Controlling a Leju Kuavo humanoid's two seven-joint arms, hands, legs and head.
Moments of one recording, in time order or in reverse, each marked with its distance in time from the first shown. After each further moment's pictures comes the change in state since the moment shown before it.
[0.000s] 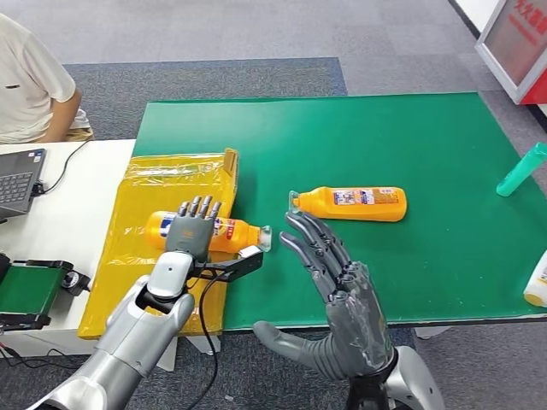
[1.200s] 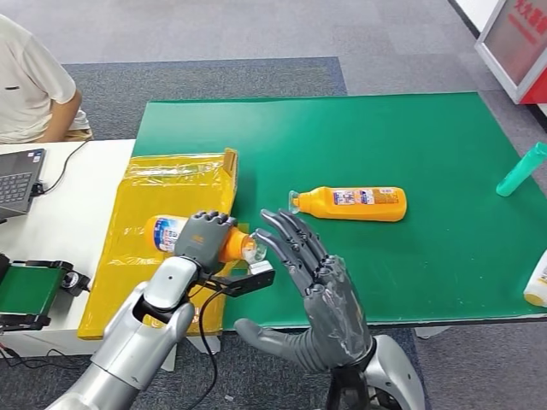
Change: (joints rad) left arm 0.068 0.009 -0.036 -0.156 0.000 0.001 -0.177; right arm -0.056 0.024 0.035 0.076 -0.025 -0.014 -0.010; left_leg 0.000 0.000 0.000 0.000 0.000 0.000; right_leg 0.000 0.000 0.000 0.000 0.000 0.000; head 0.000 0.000
